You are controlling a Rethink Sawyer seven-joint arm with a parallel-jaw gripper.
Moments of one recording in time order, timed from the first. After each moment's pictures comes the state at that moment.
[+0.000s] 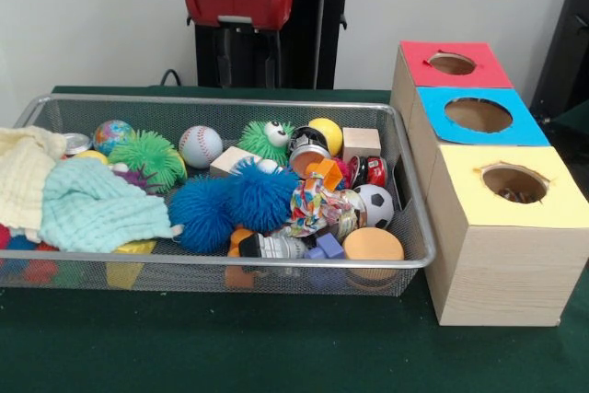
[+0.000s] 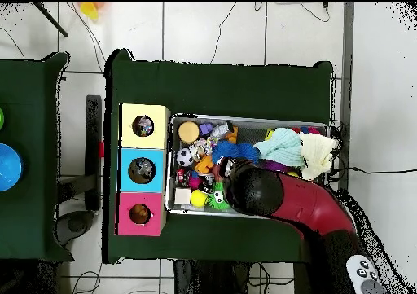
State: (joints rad) arm -0.52 -0.85 0.17 1.87 -0.10 0.48 1.68
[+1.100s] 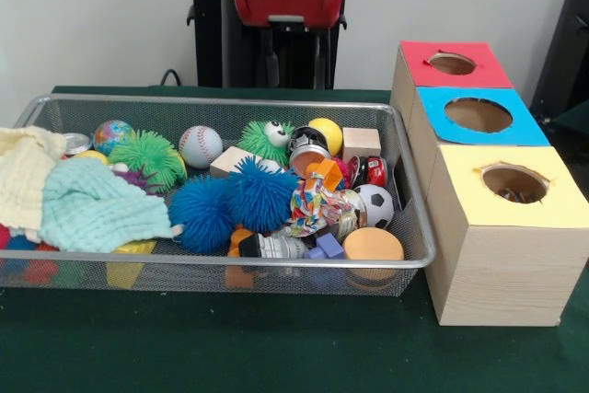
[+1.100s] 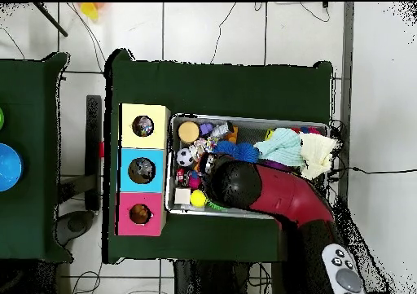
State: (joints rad) arm -0.44 -0.84 0.16 1.85 -0.04 0.52 1.68
